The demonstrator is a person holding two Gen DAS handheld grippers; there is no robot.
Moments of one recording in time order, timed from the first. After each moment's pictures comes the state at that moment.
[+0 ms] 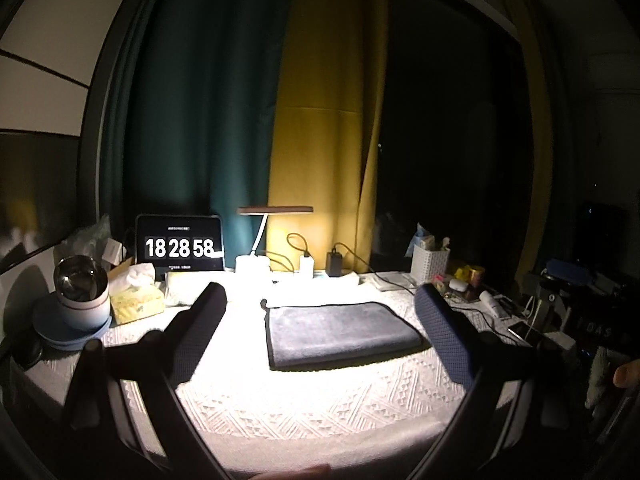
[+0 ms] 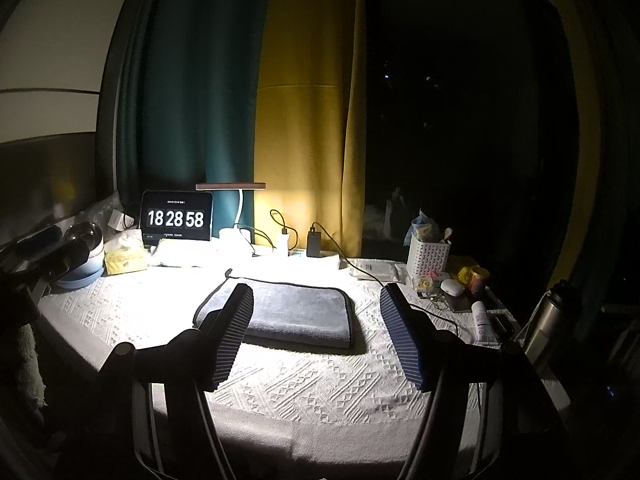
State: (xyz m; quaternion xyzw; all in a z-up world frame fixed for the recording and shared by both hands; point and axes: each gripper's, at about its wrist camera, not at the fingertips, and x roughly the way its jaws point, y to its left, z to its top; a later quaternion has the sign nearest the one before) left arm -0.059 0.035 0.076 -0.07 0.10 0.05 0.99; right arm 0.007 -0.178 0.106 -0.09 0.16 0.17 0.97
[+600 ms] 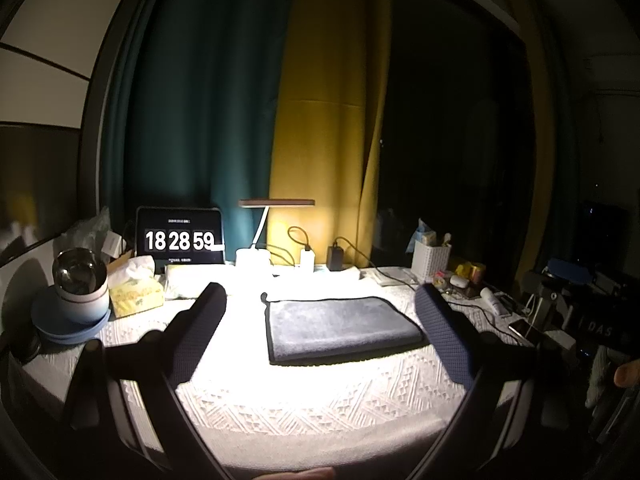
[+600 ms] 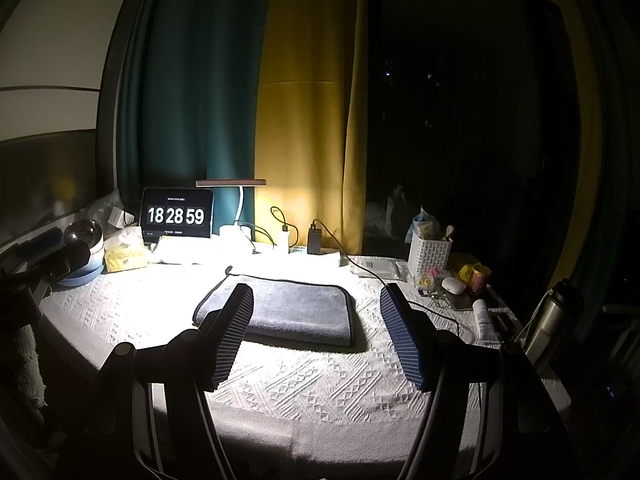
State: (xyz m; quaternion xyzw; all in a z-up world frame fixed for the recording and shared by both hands) left arm -0.055 0.037 0.072 -0.07 0.11 0.05 0.99; right arm 0.009 -0.177 0.104 -0.09 0.16 0.18 0.97
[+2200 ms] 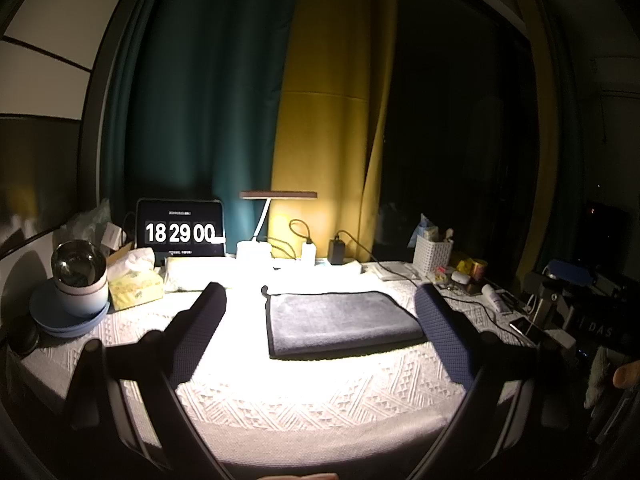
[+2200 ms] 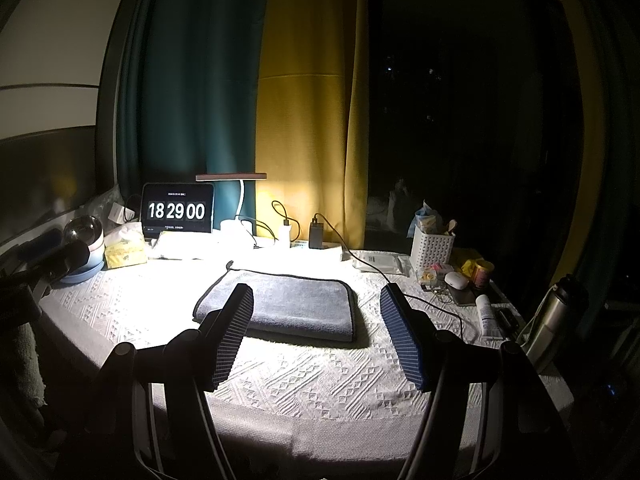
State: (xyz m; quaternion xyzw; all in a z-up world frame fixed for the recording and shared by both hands) left arm -0.051 0.037 0.068 -0.08 0.12 0.05 0.99; right arm 0.009 -0.175 0.096 -0.09 0.17 0.18 0.97
